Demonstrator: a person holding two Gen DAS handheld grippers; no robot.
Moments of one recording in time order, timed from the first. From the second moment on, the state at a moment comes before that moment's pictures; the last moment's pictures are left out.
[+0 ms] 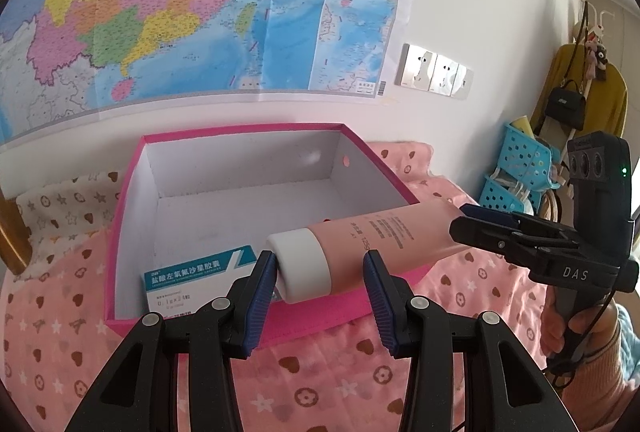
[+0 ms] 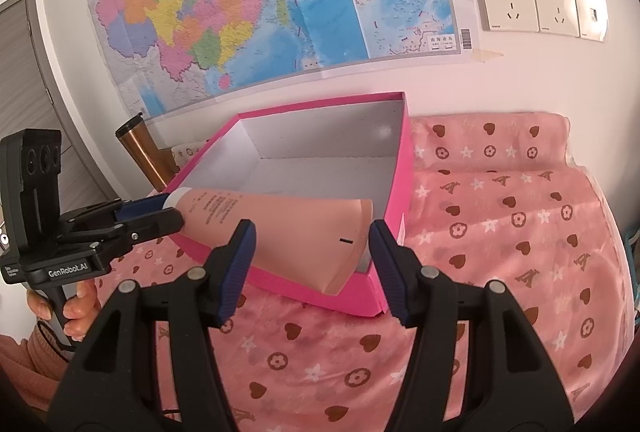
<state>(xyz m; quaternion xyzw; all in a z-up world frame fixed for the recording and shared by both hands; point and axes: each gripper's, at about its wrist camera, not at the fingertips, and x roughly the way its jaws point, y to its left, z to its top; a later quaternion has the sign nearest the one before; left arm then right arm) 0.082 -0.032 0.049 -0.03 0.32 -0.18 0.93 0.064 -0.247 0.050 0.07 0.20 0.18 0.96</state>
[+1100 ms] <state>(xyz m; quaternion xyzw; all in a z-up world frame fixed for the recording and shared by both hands) 0.107 -0.032 0.038 -0.03 0.34 -0.17 0.92 0.089 -0.247 0.045 0.07 0.22 0.17 0.96</state>
